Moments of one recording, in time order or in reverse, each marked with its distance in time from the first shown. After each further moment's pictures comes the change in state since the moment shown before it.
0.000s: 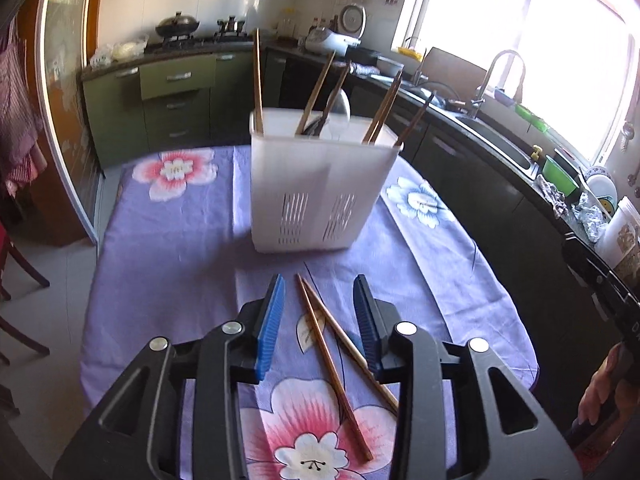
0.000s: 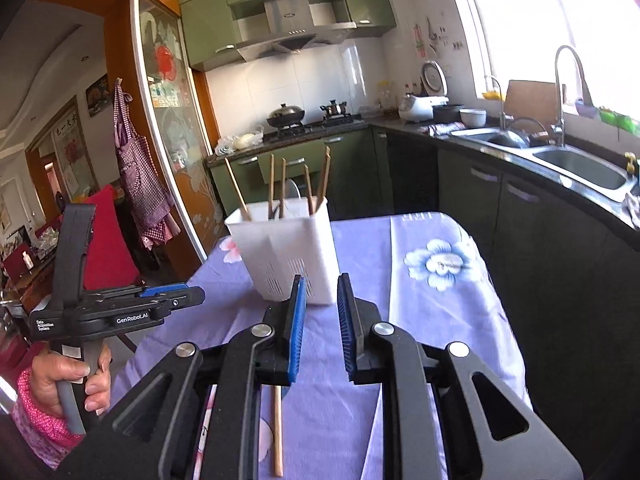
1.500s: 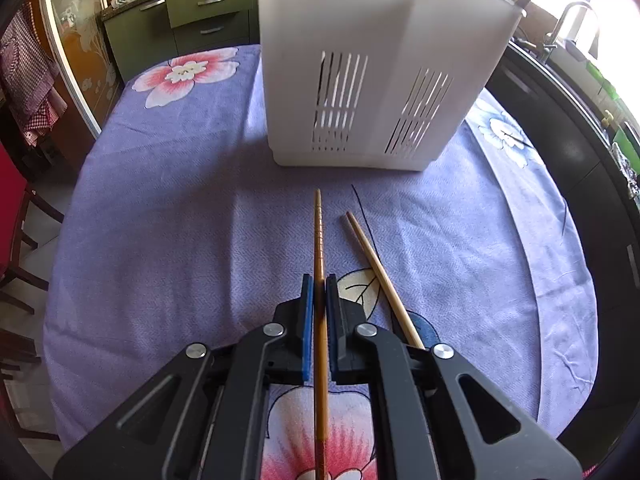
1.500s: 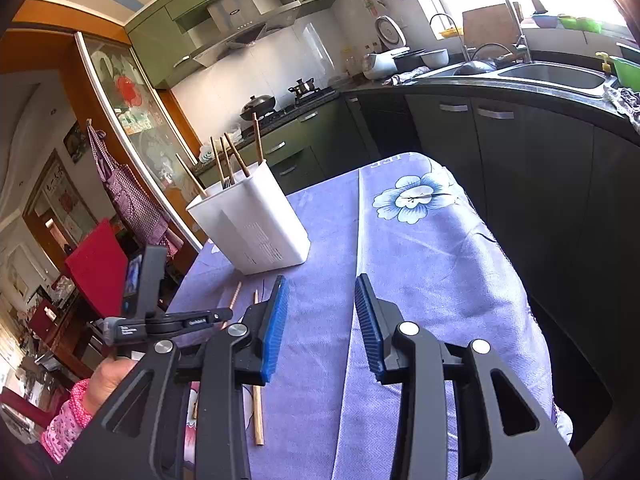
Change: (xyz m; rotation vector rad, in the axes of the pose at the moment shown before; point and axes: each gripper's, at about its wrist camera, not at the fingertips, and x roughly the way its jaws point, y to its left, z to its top) left arm 0.099 0.013 -0.015 -0.066 0.220 0.169; right arm -0.001 -0.071 -0.030 0.217 0.073 0.042
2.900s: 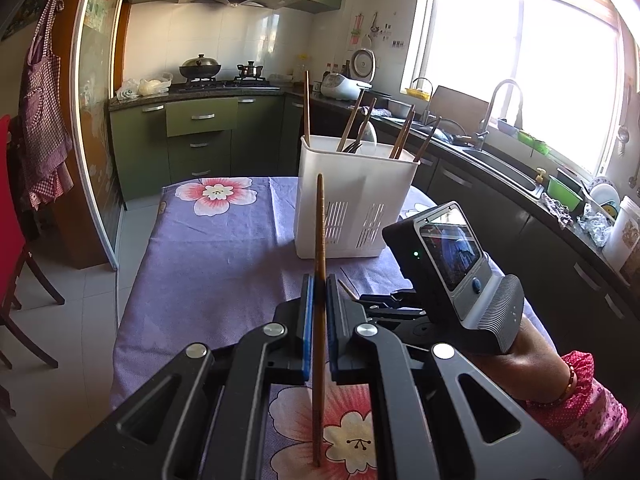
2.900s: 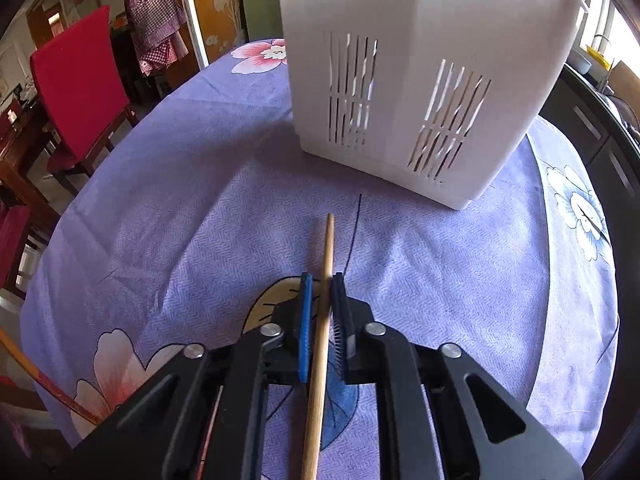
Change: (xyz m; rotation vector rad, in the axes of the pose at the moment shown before) left arm -0.135 0.045 -0.063 0.059 -0.446 -0.115; right arm 0.260 0.149 -0.050 -0.506 0.507 -0.119
